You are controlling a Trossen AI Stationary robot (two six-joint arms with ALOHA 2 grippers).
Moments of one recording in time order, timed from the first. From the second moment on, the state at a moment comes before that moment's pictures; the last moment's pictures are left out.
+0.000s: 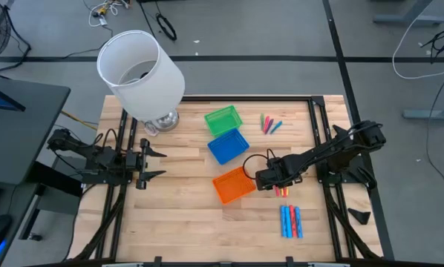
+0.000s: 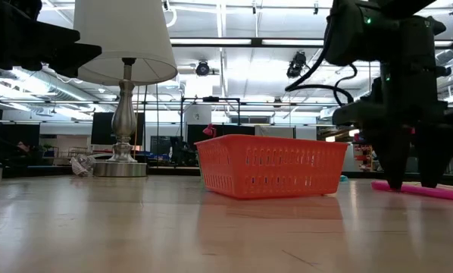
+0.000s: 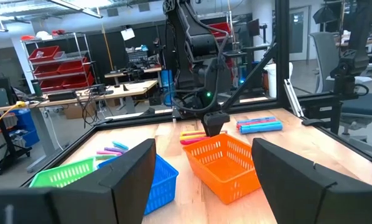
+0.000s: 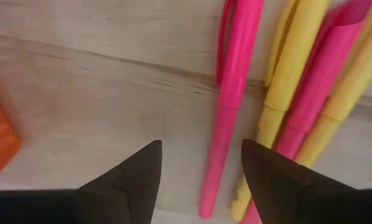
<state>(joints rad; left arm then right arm) -0.42 0.01 0.01 0.10 -0.43 0.14 0.26 1.62 0.83 -0.74 -0.02 1.63</state>
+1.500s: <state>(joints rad) -0.42 0.01 0.01 0.10 -0.43 0.14 0.26 1.63 0.84 -0.72 -0.02 1.61</state>
